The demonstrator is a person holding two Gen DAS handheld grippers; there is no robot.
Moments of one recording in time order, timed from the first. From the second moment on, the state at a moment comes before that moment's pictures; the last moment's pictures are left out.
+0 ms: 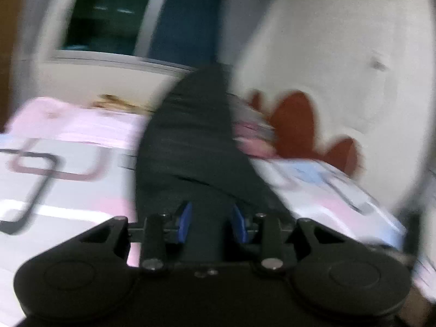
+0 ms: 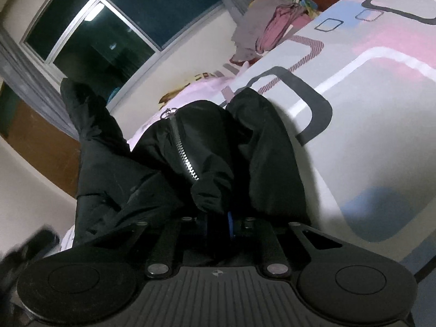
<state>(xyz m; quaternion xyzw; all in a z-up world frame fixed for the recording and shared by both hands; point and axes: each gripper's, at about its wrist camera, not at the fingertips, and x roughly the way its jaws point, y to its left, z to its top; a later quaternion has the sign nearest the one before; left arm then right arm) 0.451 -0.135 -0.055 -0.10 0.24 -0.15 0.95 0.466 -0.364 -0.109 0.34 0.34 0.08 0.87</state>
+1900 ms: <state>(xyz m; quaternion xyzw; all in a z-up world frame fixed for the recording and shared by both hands) 0.577 -0.170 -0.080 -0.03 0.36 -0.11 0.93 0.572 -0.308 -0.051 0.15 0.31 0.15 0.92</state>
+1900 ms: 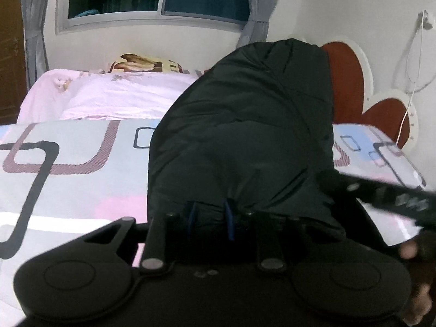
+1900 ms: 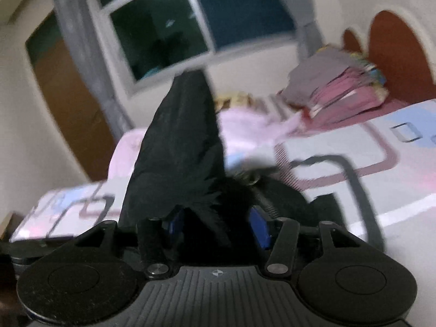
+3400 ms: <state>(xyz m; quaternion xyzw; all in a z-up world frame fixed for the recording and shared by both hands) 0.613 -0.223 -0.081 -0.02 0.38 -0.17 0.91 0.582 -0.319 -0.040 0.17 0.28 0.11 0.94</state>
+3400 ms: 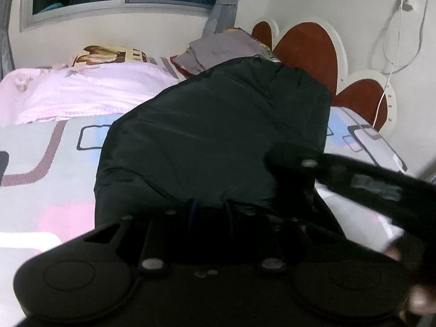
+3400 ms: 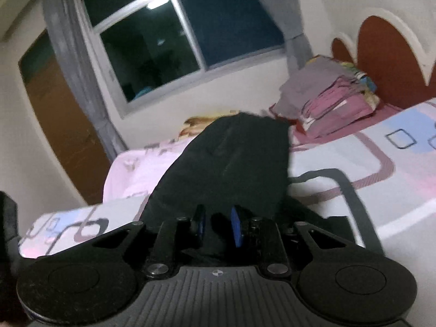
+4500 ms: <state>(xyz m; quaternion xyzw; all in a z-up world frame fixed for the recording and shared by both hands) 0.645 -0.199 -0.064 -0.05 0.35 -0.15 0.92 0.594 -0.334 -0.052 0.16 0.32 0.07 0.93</state>
